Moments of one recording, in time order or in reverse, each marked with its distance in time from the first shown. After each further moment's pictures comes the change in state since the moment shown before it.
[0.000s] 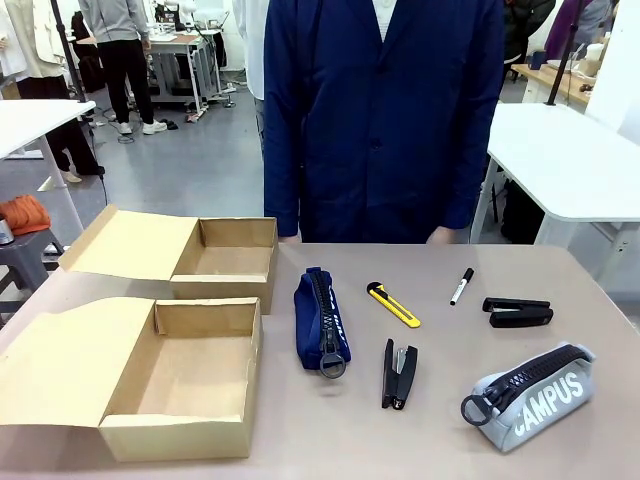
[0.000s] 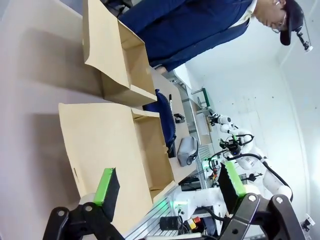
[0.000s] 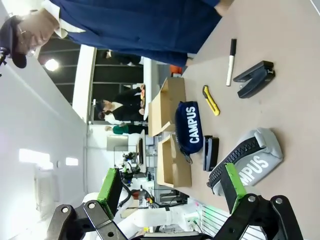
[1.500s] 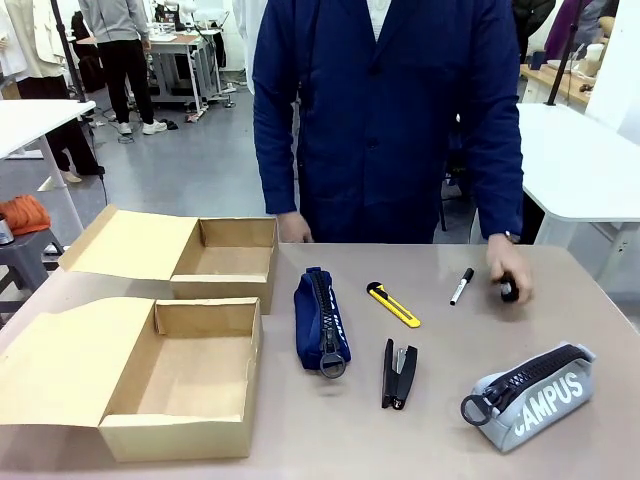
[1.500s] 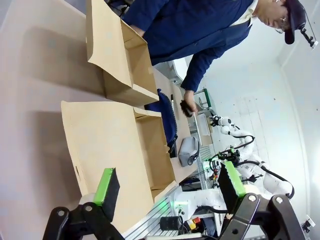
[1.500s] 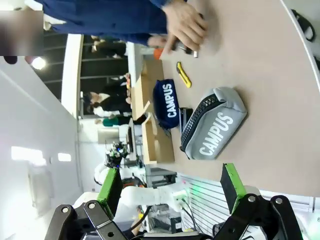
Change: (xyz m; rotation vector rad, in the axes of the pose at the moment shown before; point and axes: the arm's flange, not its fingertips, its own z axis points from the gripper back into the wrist) left arm -0.001 0.001 0.000 0.010 0.001 0.006; right arm -0.035 -0.039 0.059 -0.074 0.064 -0.030
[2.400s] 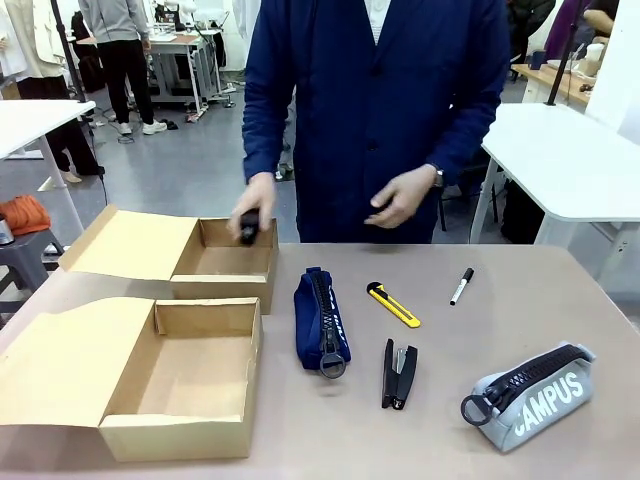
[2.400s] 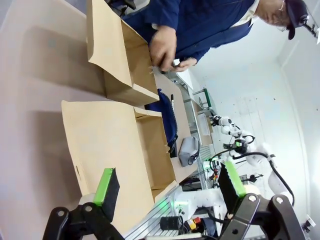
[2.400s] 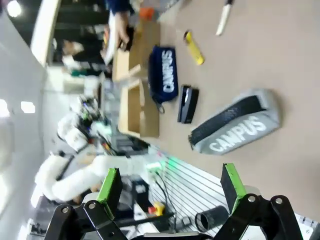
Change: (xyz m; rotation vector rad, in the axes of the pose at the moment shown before) left arm 0.000 0.001 0.000 0.000 0.001 0.000; right arm 0.015 0.111 -0.113 -0.146 0.270 0.246
